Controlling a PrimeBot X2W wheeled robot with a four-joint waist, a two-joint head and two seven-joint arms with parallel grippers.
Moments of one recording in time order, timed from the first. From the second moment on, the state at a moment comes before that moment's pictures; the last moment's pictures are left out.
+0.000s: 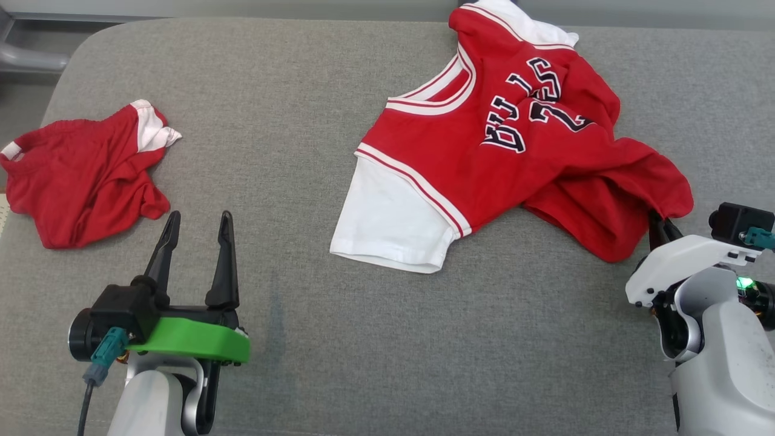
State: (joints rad) left arm -0.20 0.09 -0.08 0.21 -0.26 -0.13 -0.26; right arm -0.37 -0.05 -0.26 0.46 0.18 0.13 0.12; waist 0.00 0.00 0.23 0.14
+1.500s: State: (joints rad) left arm -0.06 0.07 0.02 0.22 -0.22 -0.13 -0.26; right arm -0.02 -0.05 -0.15 0.10 0.06 0.13 -0.12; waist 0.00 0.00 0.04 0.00
